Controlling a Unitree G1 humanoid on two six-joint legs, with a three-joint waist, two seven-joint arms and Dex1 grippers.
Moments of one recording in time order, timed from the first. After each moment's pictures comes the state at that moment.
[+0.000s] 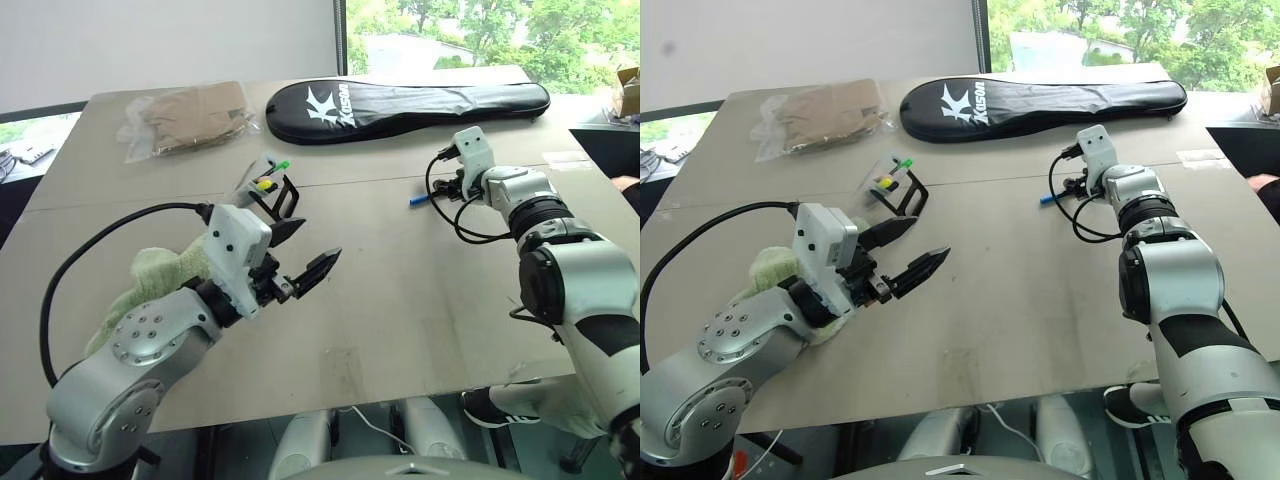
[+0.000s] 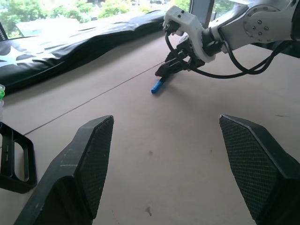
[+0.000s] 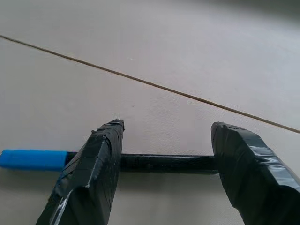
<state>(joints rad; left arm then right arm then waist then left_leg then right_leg) -0.06 0.64 0.18 -0.88 -0.80 0.79 -0.29 -1.31 -0.34 -0.09 1.37 -0.13 0.35 0.41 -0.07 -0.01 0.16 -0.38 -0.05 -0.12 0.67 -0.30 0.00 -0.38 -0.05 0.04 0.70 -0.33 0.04</state>
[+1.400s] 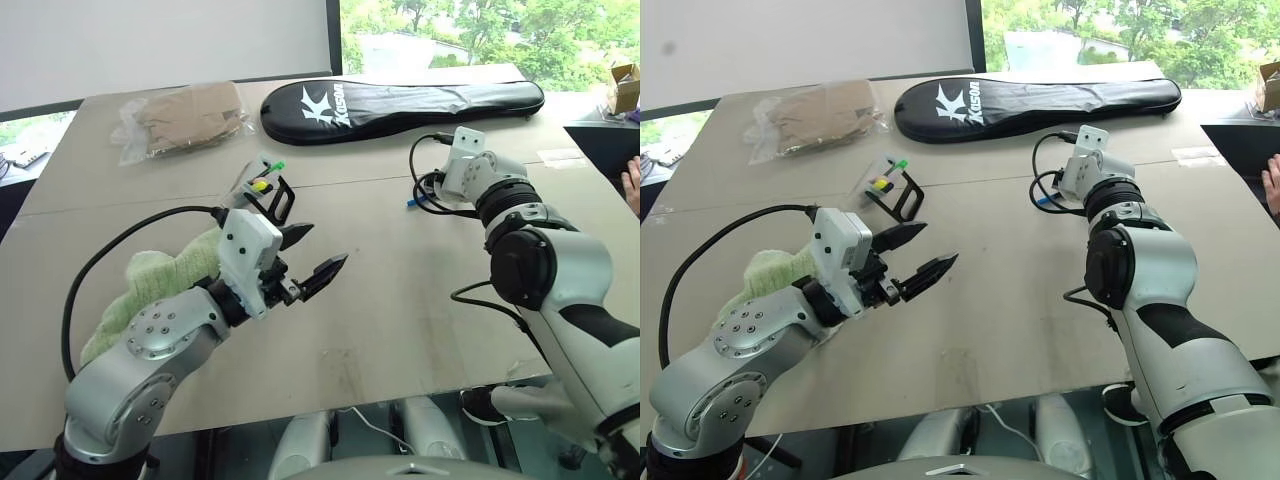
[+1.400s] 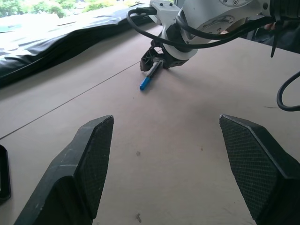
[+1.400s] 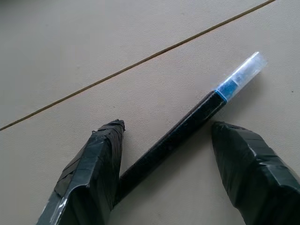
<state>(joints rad) -0.06 0.63 0.12 -0.85 -0.74 0.77 -0.34 -1.42 -0.17 -0.43 1.34 0.21 0.63 -0.37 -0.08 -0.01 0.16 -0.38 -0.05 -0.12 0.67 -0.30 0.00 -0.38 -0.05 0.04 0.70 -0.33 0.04</state>
